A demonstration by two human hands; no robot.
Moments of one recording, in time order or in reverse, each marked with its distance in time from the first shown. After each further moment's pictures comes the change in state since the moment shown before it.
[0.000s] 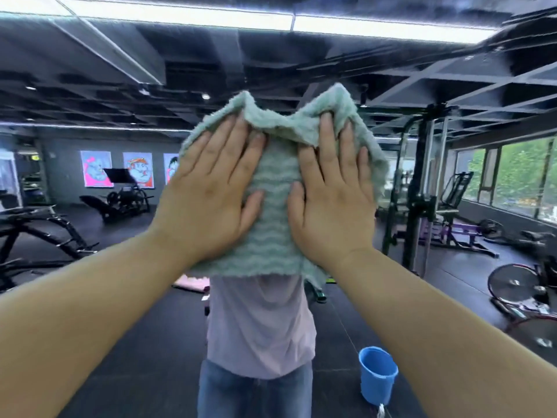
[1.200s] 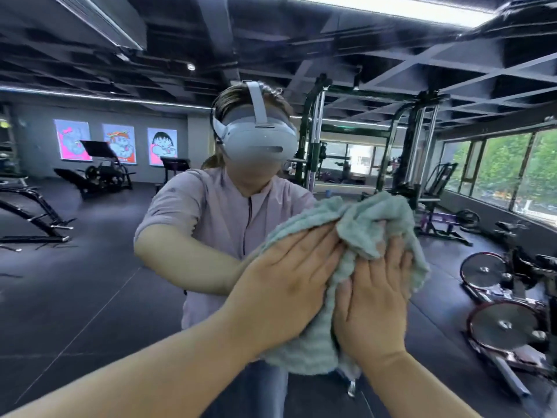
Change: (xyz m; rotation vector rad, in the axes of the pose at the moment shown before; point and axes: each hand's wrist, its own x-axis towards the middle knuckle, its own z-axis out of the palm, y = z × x) left_hand -0.054 0.146 0.020 -0.184 -0.081 0.253; right_hand -0.150 0.072 0.000 -0.003 -0.140 0.145
